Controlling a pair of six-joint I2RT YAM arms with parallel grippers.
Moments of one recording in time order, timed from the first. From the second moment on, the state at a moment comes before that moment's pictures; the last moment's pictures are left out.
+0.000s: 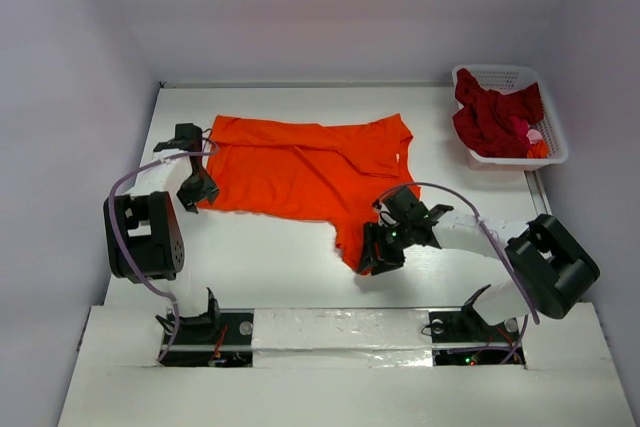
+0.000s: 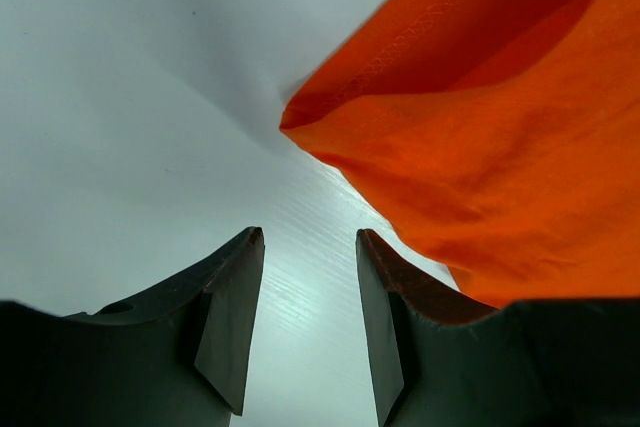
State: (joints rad) left arm 0.07 1.63 1.09 -0.81 -0.22 -0.54; right arm 0.67 1.44 0.63 -0.32 -0.51 0.68
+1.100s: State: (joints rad) left arm 0.13 1.64 1.10 -0.79 -0.22 -0.53; right arm 0.68 1.43 0.59 -0.29 -0.43 0.73
